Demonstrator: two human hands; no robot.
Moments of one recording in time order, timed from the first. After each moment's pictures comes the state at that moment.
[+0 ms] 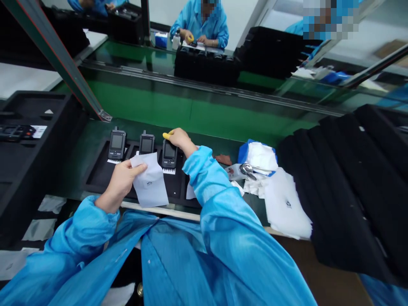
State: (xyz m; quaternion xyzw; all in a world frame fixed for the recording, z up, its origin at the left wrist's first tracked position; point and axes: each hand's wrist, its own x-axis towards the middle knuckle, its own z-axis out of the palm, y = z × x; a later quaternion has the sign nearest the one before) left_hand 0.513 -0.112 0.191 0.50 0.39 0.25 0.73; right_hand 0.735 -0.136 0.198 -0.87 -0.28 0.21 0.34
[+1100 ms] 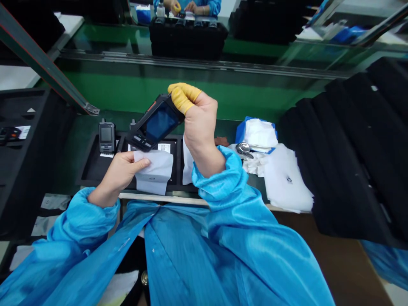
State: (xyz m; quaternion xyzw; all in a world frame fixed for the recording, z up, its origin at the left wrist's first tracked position) left_hand 0.520 -0.132 0.222 0.66 0.28 0.14 0.68; right_hand 0.705 -0.221 0.262 -0.56 -0.35 0.02 0.75
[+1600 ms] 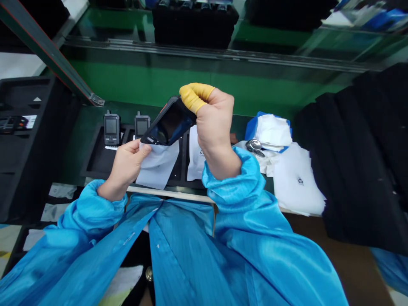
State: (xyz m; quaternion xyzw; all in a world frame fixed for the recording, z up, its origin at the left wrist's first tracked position) left_hand 0.526 -0.139 0.215 0.63 0.25 0.26 0.68; right_hand 0.692 -0.236 0.267 -0.60 -0.31 0.04 0.74
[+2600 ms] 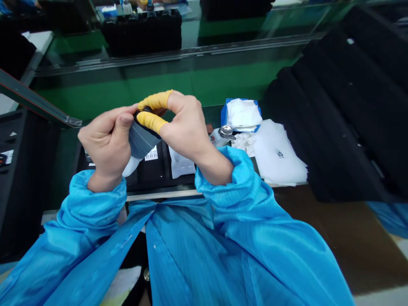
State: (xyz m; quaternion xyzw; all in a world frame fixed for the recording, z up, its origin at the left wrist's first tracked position) left_hand 0.582 -0.170 0.278 0.76 0.06 0.45 0.46; right_hand 0.673 -0.295 0.301 -0.69 -0.38 0.02 0.62
